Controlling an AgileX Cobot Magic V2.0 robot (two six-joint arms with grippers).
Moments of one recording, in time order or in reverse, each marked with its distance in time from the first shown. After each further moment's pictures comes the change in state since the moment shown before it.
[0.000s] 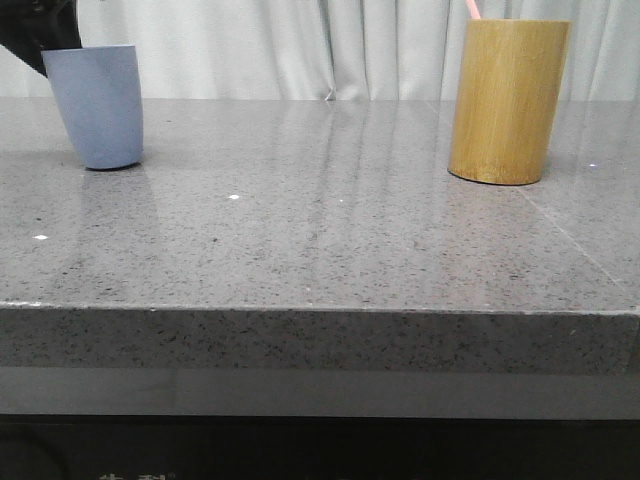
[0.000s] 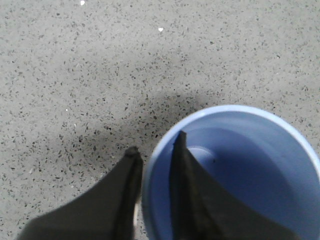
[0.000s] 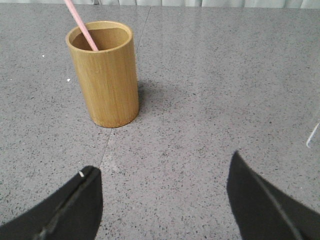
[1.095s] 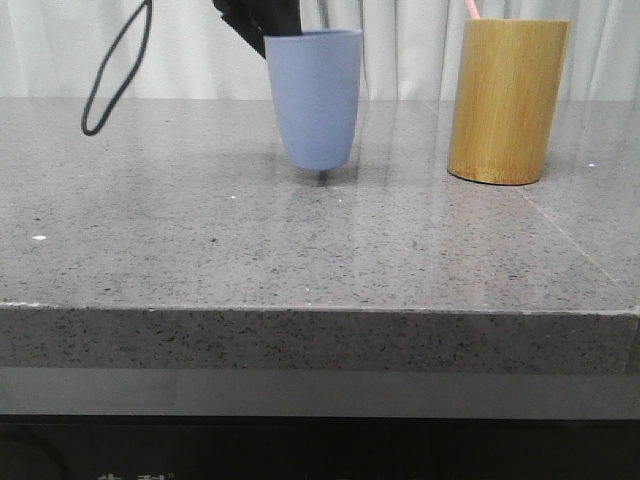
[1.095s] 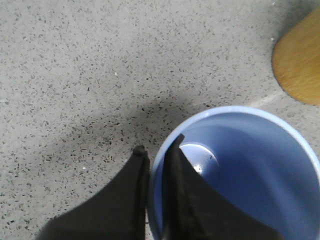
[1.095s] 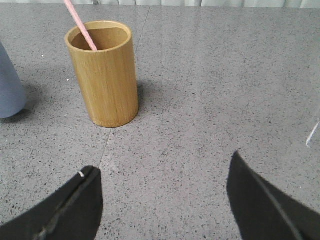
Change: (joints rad) left arm -0.407 0.165 -0.309 0.007 0.128 0.000; right arm 0.000 0.000 0.000 0.000 0.002 0.000
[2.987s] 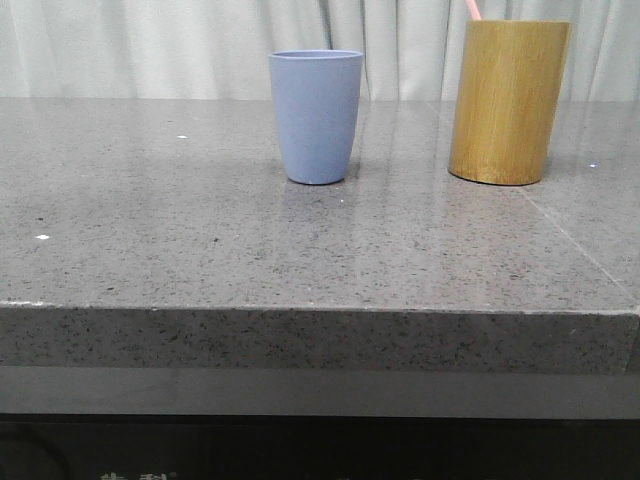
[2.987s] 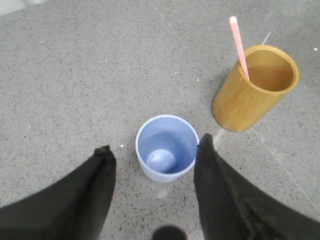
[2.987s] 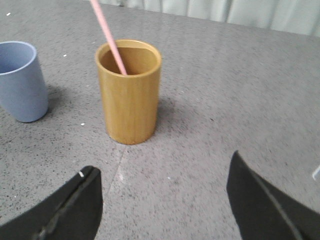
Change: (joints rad) left arm 0.000 -0.384 0.041 0.005 0.058 -0.036; right arm 0.075 0.183 -0.168 0.006 0.014 -0.117
